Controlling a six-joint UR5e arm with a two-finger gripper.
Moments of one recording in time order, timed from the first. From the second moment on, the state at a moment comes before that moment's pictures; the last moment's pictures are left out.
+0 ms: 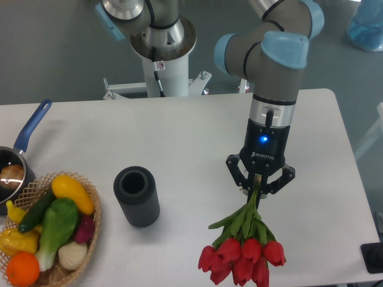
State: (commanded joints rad) arm 2.63 -1.90 -1.56 -0.70 1.08 0.83
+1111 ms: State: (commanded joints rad) arm 2.59 -1.87 -1.53 -0.69 0.66 0.84
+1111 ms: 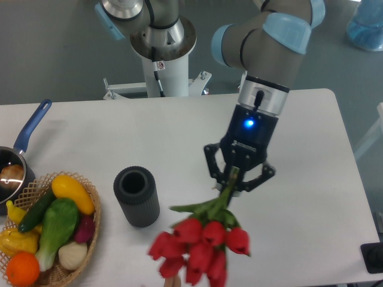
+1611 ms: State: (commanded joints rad) arm 2.51 -1.88 -1.59 -0.67 0.40 0.96
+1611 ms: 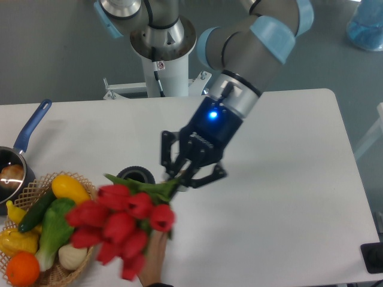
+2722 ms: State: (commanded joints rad) arm 2.60 -1.89 -1.89 -0.68 -0.24 1.38
